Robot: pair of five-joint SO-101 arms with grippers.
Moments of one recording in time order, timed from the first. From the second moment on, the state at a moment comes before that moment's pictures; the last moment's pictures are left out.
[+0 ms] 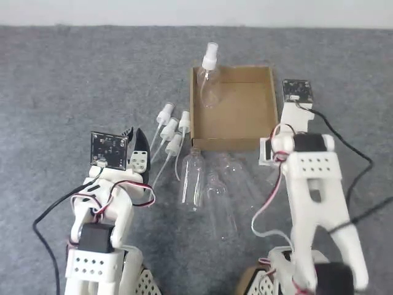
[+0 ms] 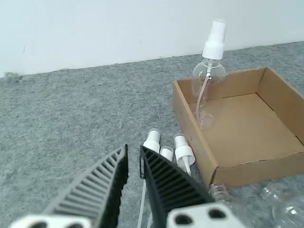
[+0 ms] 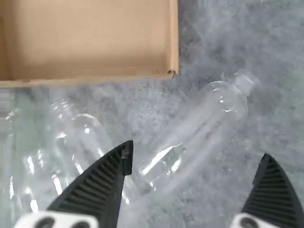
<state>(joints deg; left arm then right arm) 1.0 -83.8 79.3 41.3 2.2 -5.7 -22.9 36.0 66.1 -6.5</state>
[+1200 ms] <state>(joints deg) -5.5 -8.4 14.7 66.9 -10.2 27.7 -7.4 35.7 64.9 58.9</state>
